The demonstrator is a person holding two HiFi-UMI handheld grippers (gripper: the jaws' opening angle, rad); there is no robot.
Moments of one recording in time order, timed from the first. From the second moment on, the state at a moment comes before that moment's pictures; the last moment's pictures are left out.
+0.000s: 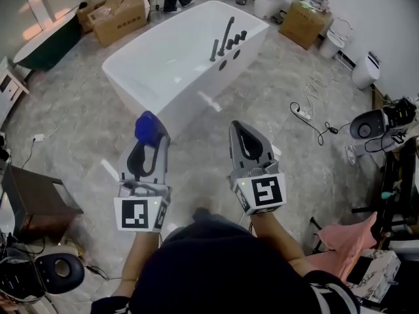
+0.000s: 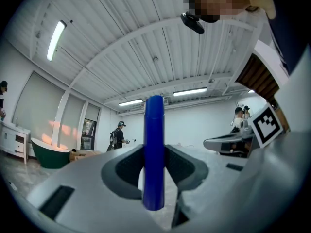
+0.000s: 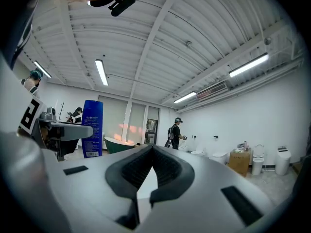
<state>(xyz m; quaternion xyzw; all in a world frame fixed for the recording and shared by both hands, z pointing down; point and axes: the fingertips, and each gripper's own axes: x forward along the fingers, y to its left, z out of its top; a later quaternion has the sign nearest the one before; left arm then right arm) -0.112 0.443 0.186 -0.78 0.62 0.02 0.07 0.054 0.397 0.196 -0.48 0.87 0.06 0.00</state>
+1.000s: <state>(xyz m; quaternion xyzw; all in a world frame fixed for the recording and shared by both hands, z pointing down) -0.043 0.197 0.208 -0.86 0.50 0.02 0.05 0.133 0.205 0.235 -0.60 0.80 0.02 -0.01</state>
